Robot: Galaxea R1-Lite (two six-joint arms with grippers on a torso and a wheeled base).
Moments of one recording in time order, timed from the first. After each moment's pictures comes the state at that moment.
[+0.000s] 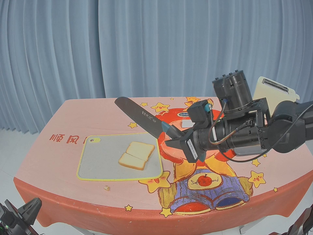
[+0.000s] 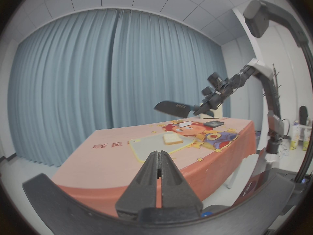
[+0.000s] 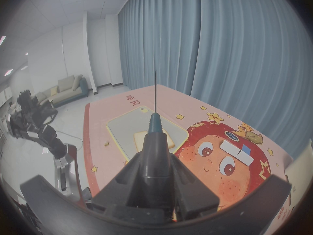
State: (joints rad) left arm -0.20 0.32 -0.02 -0.25 -0.18 0.07; right arm 0.74 1.84 -1.23 -0.01 0.14 -0.10
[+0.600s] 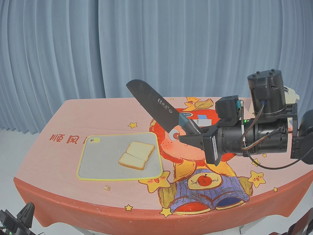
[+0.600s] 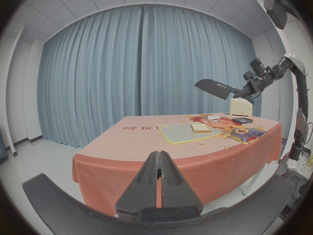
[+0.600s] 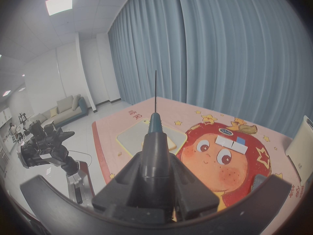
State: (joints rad) left arm -0.13 0.11 -0.02 0.01 0.03 0.01; right arm 0.75 1.65 -1.03 -0.15 0.12 0.06
